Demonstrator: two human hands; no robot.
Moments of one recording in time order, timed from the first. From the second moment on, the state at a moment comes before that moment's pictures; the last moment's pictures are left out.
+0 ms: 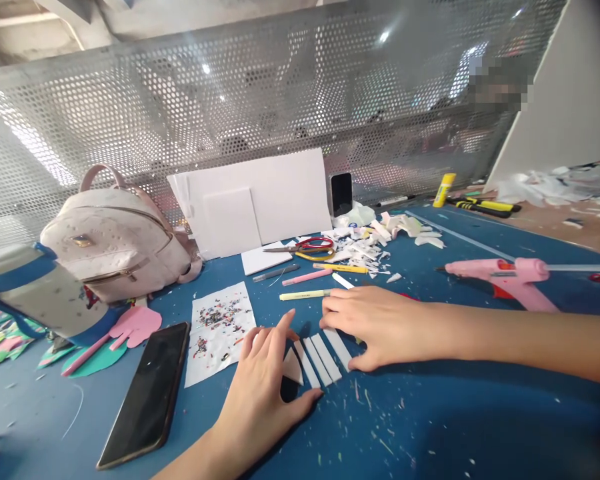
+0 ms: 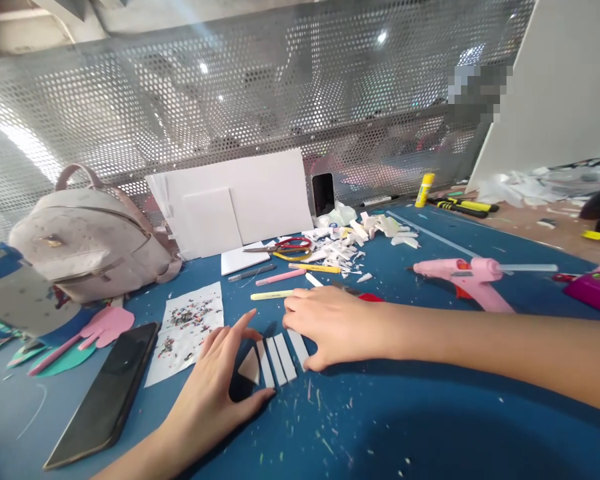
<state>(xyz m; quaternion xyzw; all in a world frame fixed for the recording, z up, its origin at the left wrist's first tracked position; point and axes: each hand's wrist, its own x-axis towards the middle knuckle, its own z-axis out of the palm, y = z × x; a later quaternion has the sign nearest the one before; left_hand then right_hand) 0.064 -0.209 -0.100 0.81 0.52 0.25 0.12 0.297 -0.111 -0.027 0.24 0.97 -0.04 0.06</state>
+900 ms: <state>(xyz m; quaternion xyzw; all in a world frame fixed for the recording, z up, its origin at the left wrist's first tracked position) 0.062 -0.211 -0.103 0.81 0.51 0.25 0.11 0.297 -0.108 -0.049 0.21 0.97 -0.09 -0.03</state>
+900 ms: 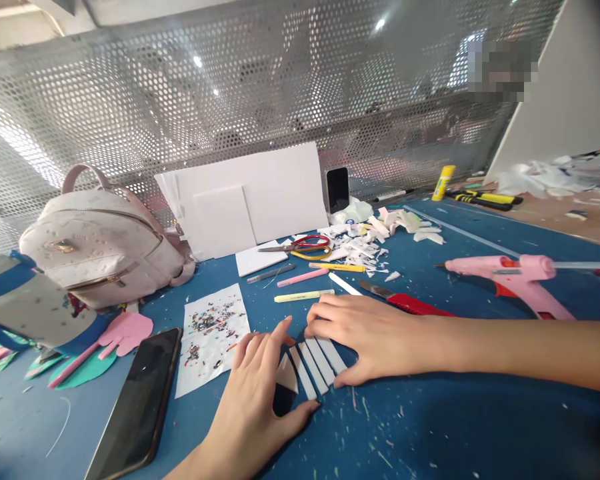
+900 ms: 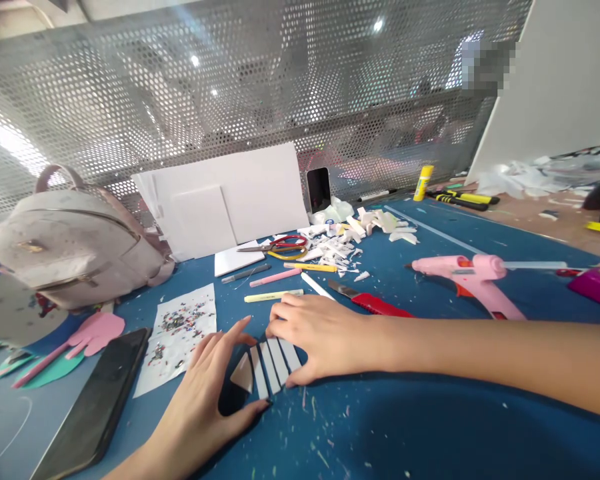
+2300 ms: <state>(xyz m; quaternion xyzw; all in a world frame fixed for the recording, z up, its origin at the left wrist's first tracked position) 0.060 -0.215 -0.101 0.80 0.52 0.26 0.12 0.331 -0.105 -0.028 0.29 0.95 -0.09 0.03</state>
